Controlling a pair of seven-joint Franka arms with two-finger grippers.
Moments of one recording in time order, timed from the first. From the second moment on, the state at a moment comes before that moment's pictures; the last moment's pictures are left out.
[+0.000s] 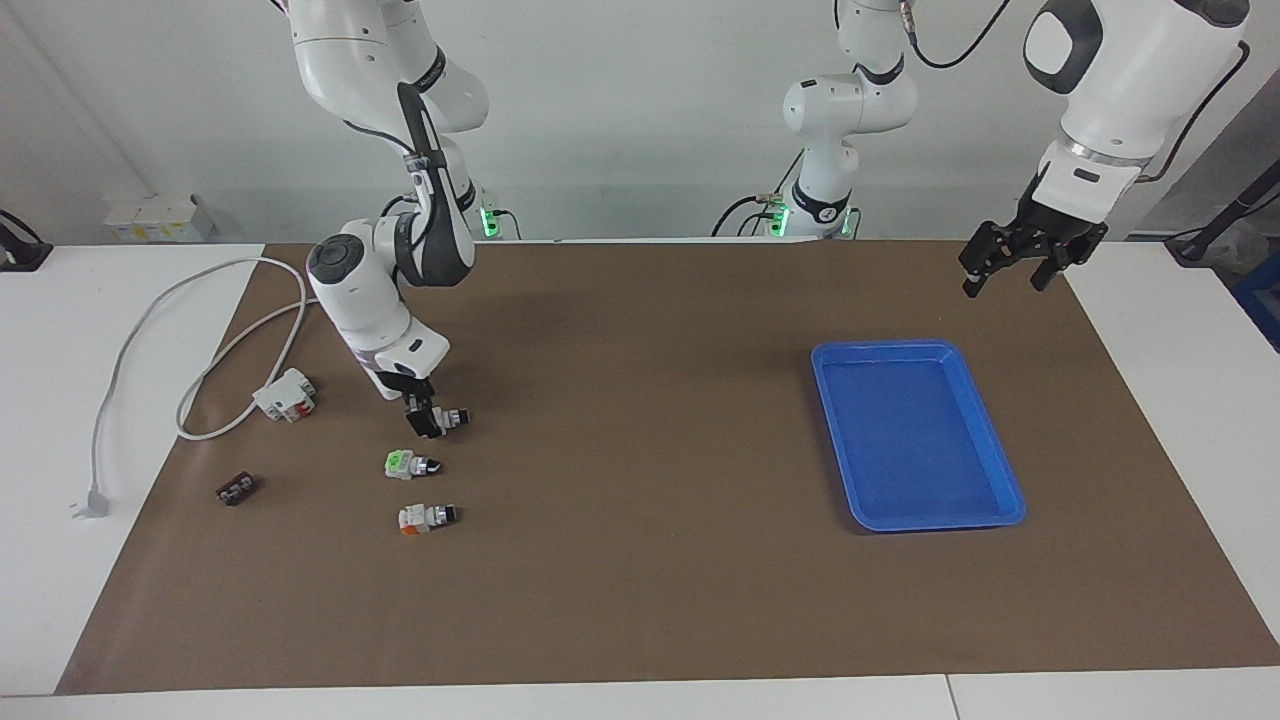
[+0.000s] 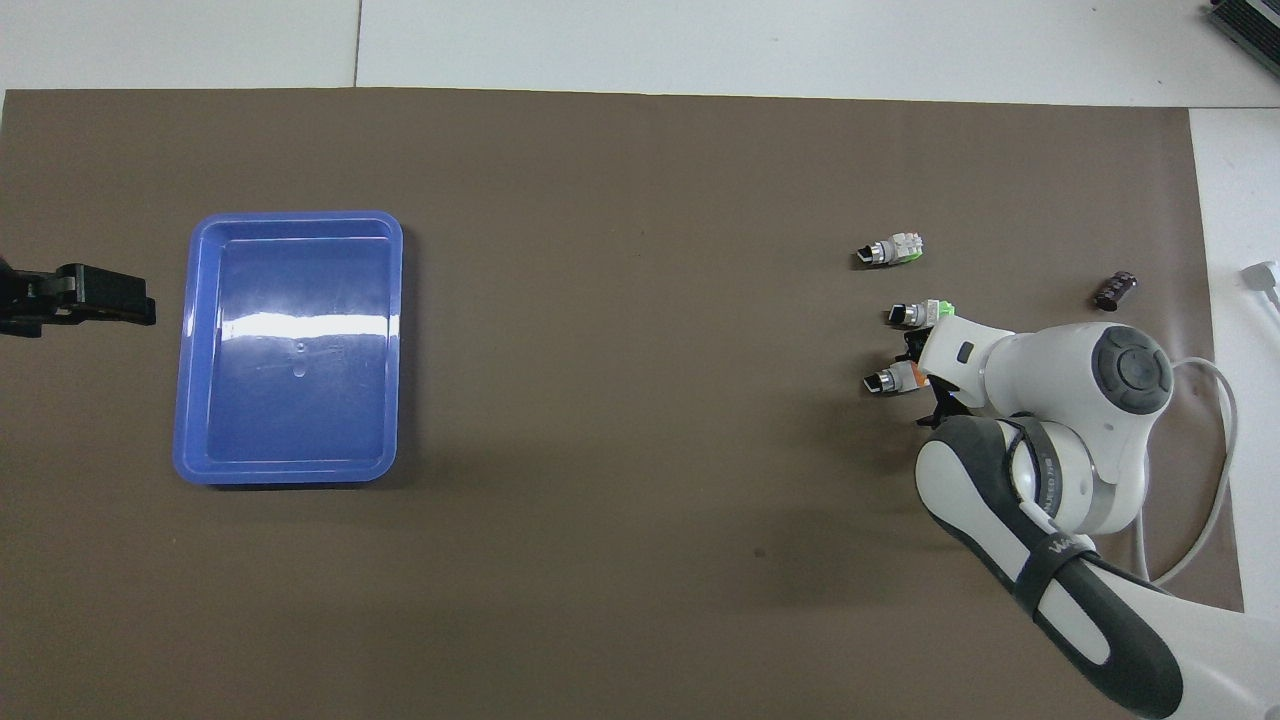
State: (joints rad) left arm 0.03 -0.05 -0.05 -1.70 -0.02 1.71 -0.06; right arm 0.03 0.16 0.04 -2.30 0.13 2.54 -1.91
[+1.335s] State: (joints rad) left arm 0.03 -0.06 -0.06 -1.71 -0.25 1.71 -0.06; right arm 0.31 0.11 0.09 -2.04 0.14 2.28 -1.33
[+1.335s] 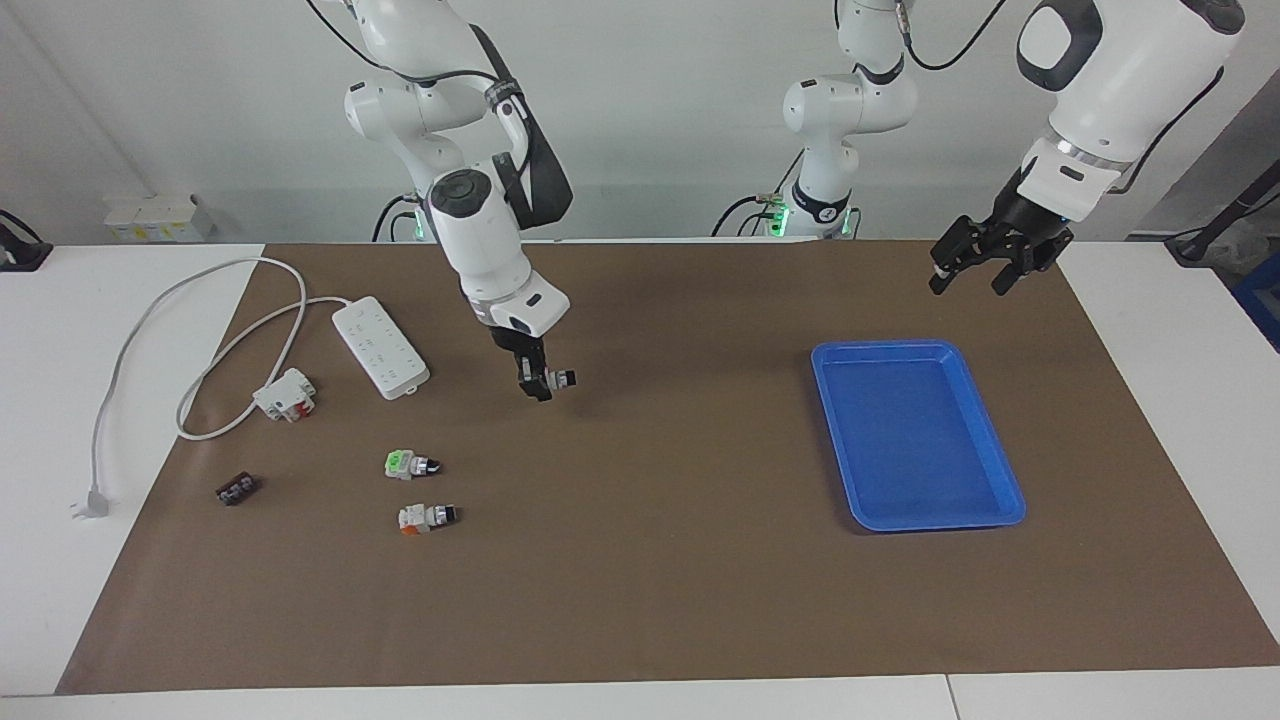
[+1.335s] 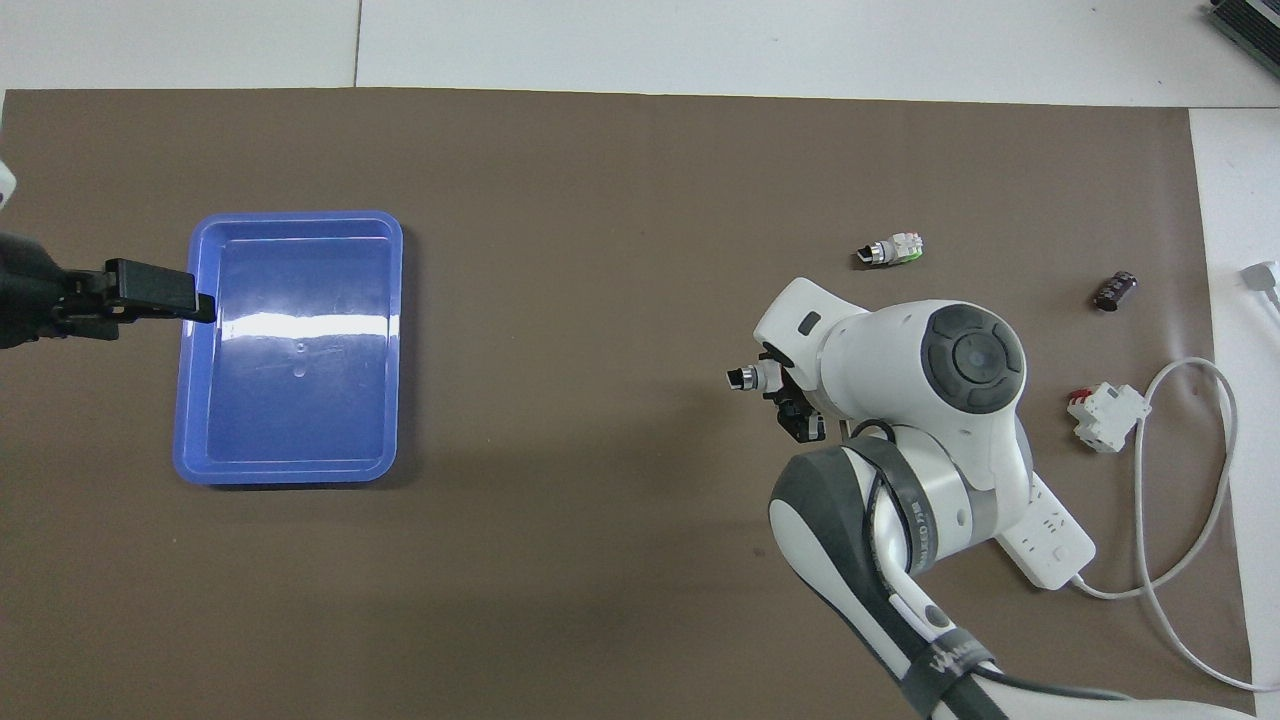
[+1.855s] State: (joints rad) left arm 0.03 -0.11 -0.06 -1.86 -0.60 1.79 -0.14; right arm 0.36 0.10 0.13 -1.89 0.24 2.15 -1.10
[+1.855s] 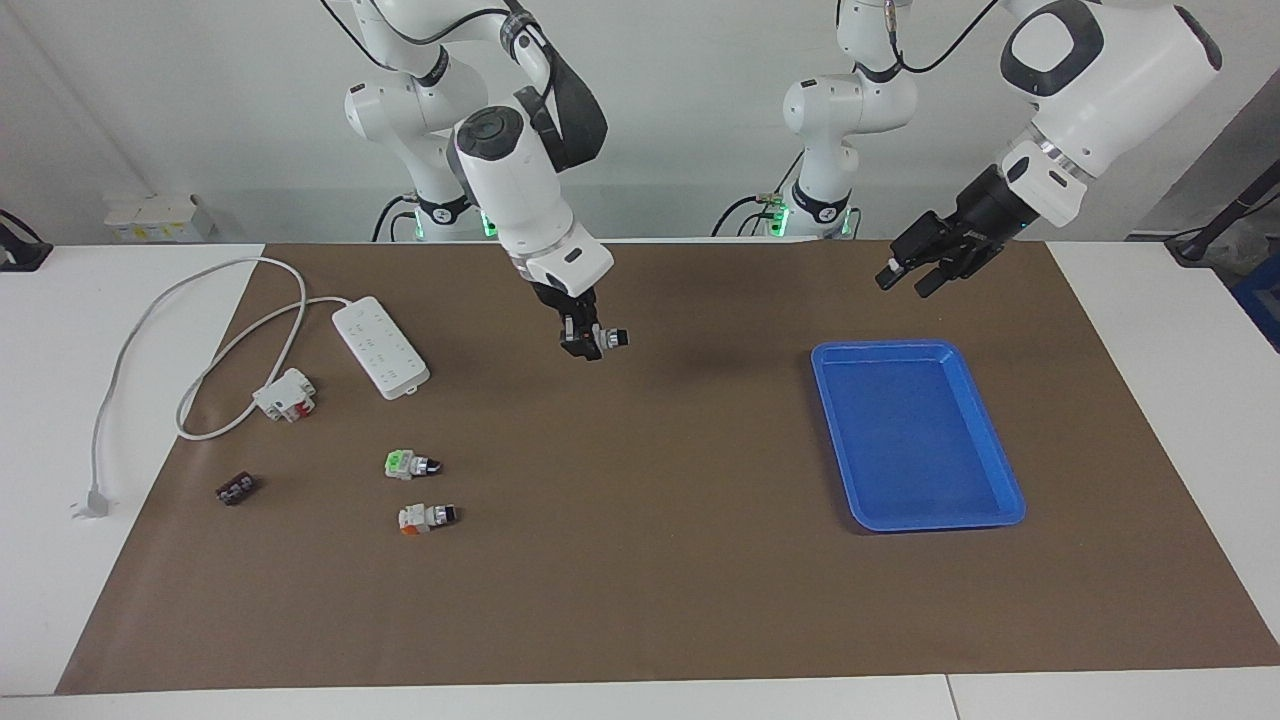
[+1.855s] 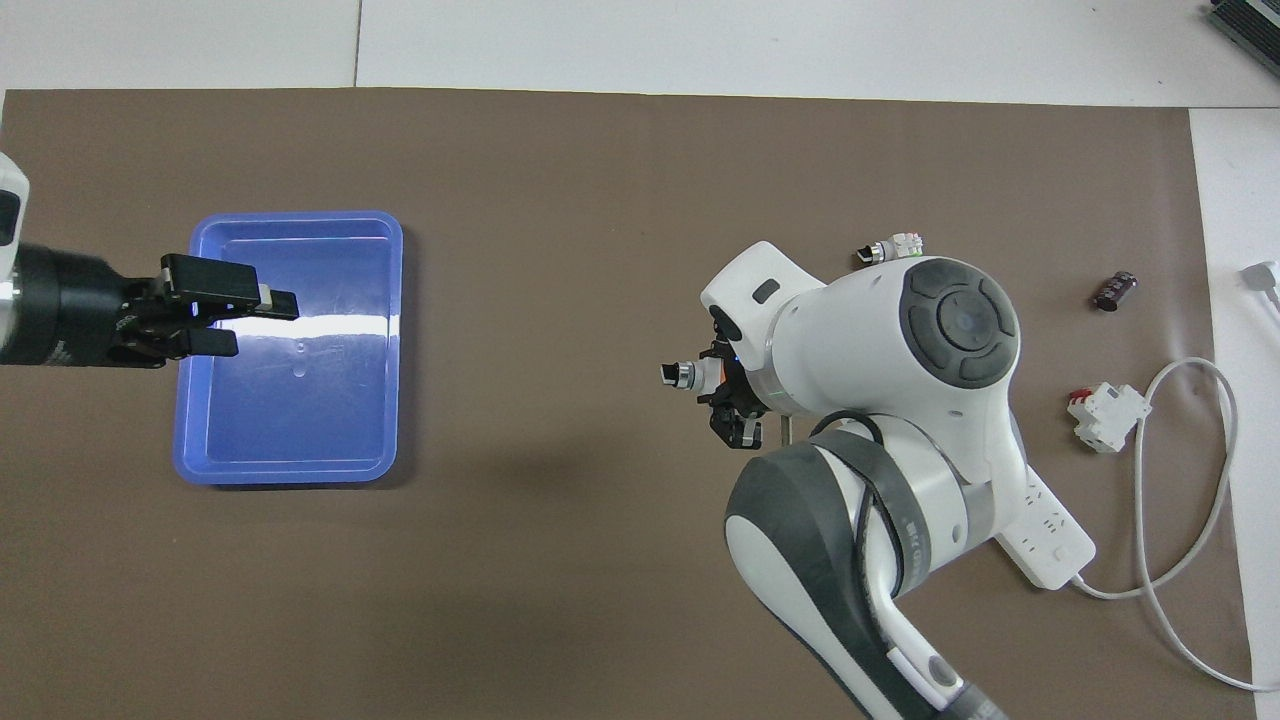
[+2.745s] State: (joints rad) left arm -0.09 -0.08 -0.07 -2.04 -1.02 1.87 -0.14; right arm 0.39 0.10 0.17 -1.89 0.38 2.28 -1.09
